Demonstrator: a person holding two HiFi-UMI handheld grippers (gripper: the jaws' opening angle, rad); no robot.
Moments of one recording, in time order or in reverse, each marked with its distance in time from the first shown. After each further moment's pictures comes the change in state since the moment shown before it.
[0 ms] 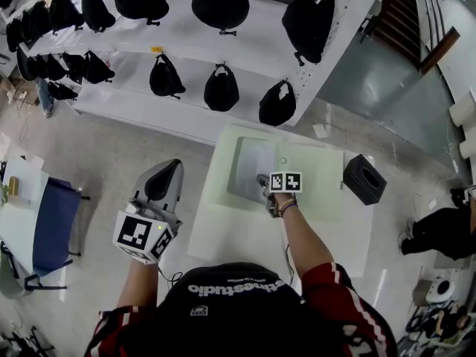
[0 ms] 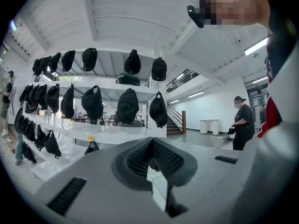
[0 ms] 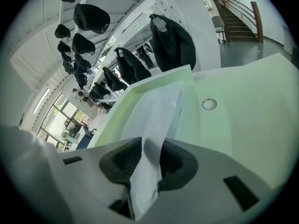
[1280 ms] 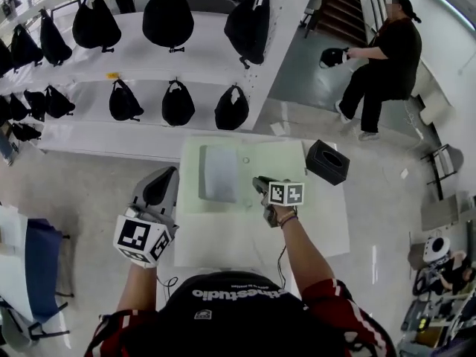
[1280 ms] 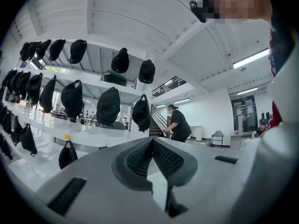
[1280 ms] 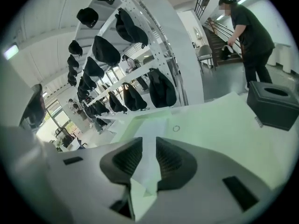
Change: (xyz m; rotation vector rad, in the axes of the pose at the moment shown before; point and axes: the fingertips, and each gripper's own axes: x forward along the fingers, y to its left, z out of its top) left arm 0.022 -0.047 0.005 -0.031 -0.051 -0.206; right arm -0.148 0.001 0.012 -0.011 -0.273 -0.100
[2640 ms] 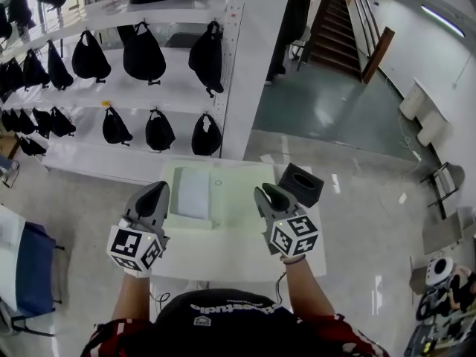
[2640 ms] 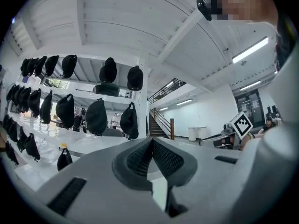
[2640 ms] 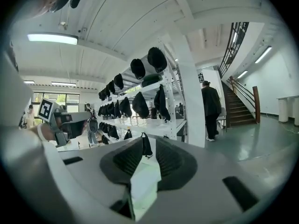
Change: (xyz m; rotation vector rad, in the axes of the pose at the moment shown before) left arm 0.021 -0.117 0.040 0.057 -0.044 0.068; right arm -0.257 0.062 0.115 -0.423 -0.527 0.067
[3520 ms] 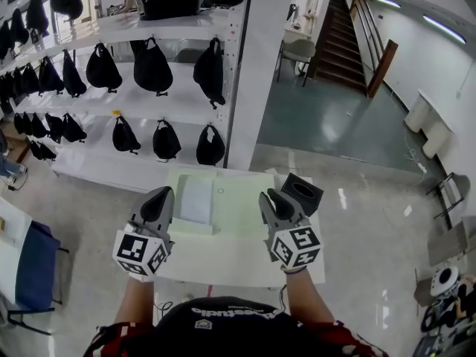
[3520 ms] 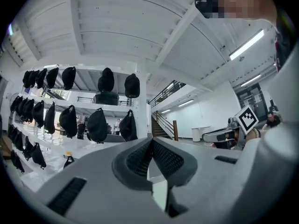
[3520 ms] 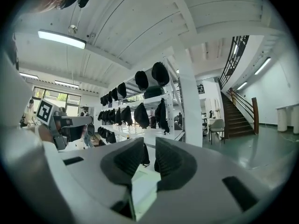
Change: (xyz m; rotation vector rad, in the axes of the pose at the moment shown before) left arm -0.024 -0.036 0.029 0.062 -0.041 0.046; right arm -0.049 0.014 0.039 -0.060 -0.113 -0.021
